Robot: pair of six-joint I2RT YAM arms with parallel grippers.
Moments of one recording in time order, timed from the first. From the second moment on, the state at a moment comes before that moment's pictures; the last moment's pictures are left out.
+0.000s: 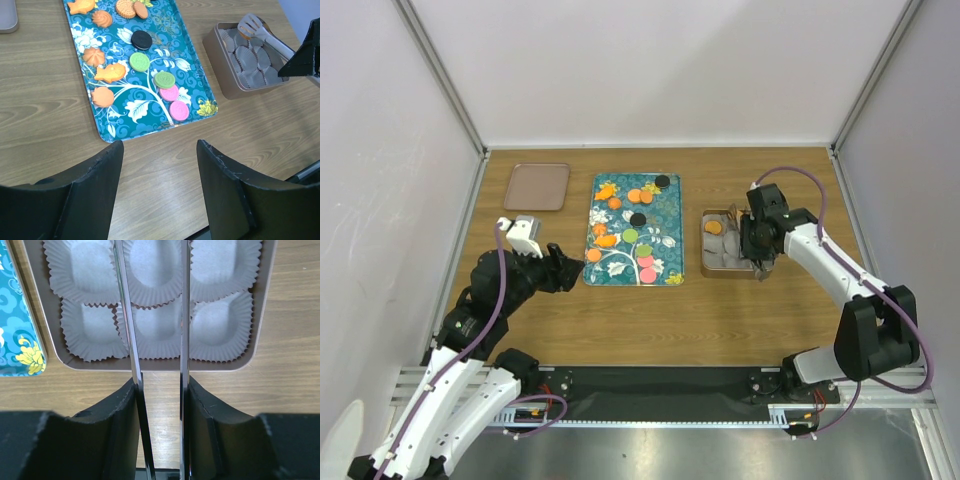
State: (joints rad) left arm -0.42 0.54 0.72 -0.54 0.07 -0.36; right arm 0.30 1.41 1.06 -0.74 0.10 0.33
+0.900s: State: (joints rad) left arm -0.42 0.55 0.72 -0.54 0.07 -0.36; right arm 0.30 1.44 1.06 -0.72 0.09 0.33
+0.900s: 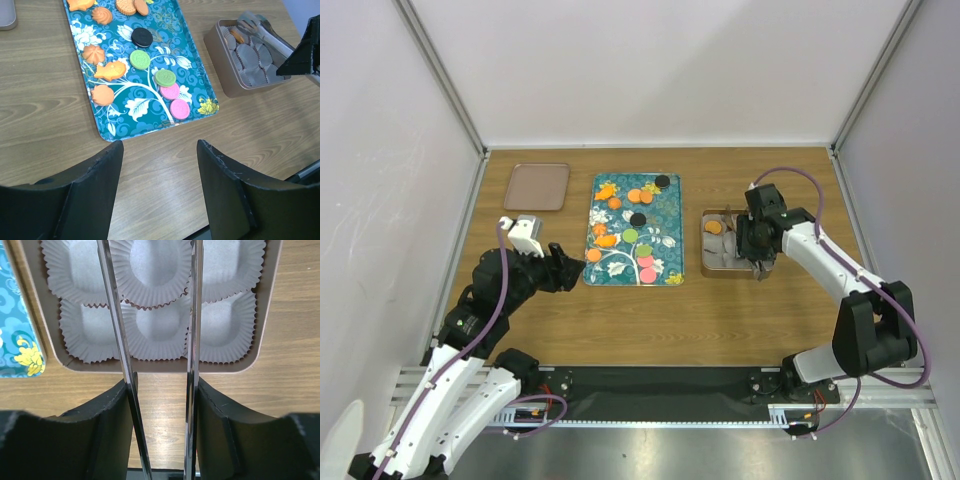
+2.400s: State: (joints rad) left arm -0.42 0.55 0.72 -0.54 0.06 -0.36; right arm 0.87 1.70 1.32 -0.77 0.13 0.38
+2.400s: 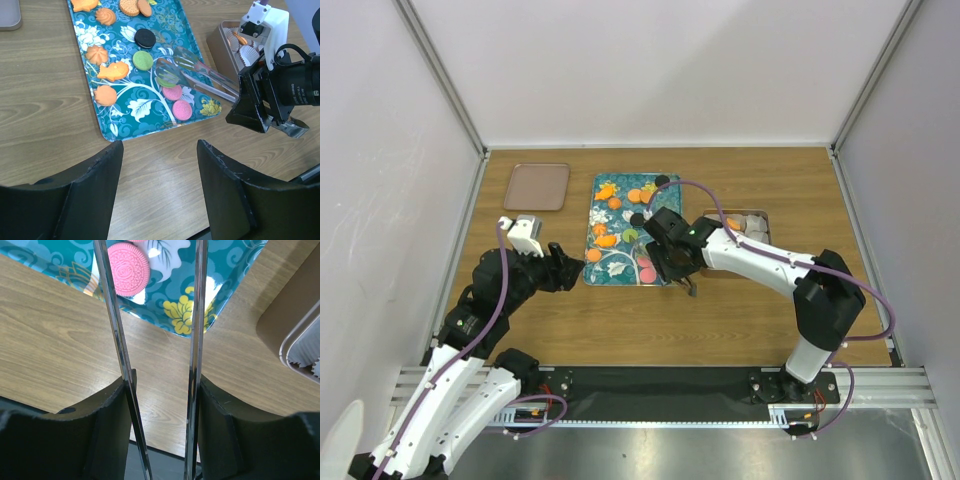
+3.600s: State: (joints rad) left arm -0.43 0.55 0.72 -0.54 0.07 -0.36; right arm 0.86 1.72 1.32 -0.81 0.18 0.39
